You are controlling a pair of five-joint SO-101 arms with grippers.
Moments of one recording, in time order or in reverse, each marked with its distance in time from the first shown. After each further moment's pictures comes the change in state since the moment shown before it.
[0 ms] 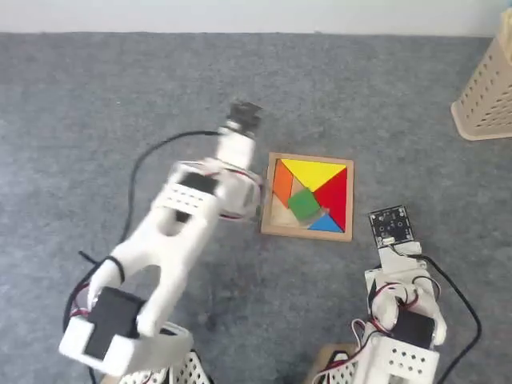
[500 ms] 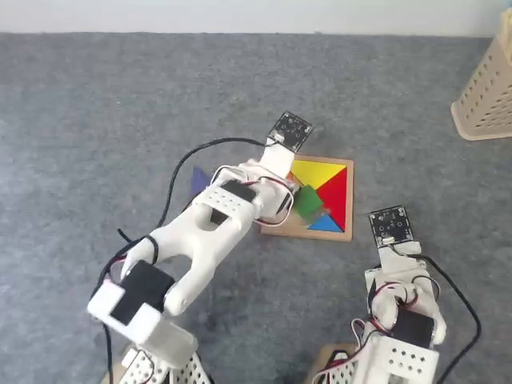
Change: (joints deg) left arm 7.6 12.5 -4.2 -13.2 0.3; right arm 0.0 0.0 0.0 0.0 0.0
